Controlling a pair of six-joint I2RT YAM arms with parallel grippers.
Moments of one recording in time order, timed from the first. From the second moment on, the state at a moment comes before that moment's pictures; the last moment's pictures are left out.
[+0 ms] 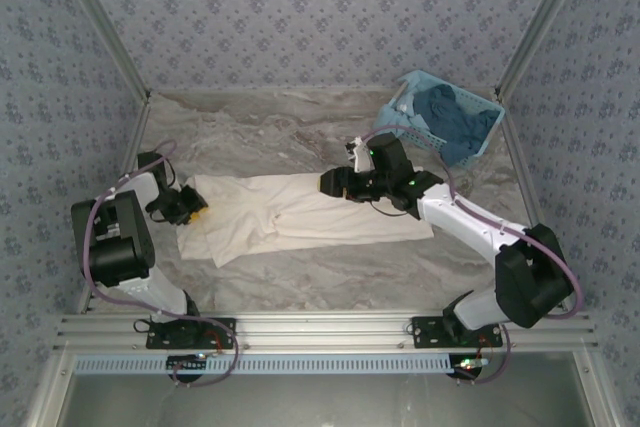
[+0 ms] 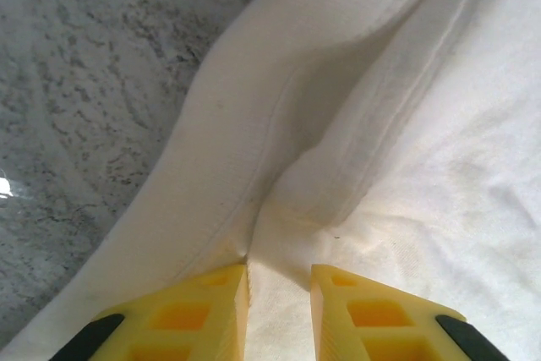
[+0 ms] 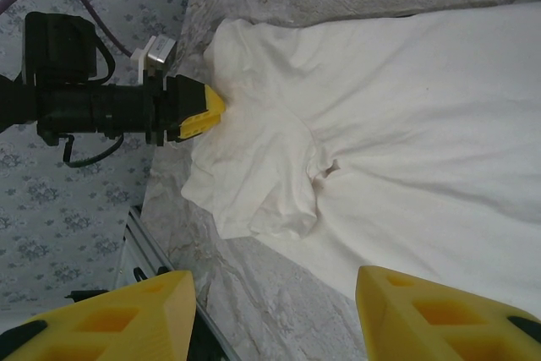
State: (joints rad) left arm 0.24 1.66 0.92 -0.64 0.36 -0.41; right arm 0.59 1.42 0.97 -0.19 -0.55 0.69
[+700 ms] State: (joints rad) left arm 0.24 1.57 0.96 -0.76 0.35 -0.41; right arm 0.58 1.42 0.97 -0.19 -0.55 0.69
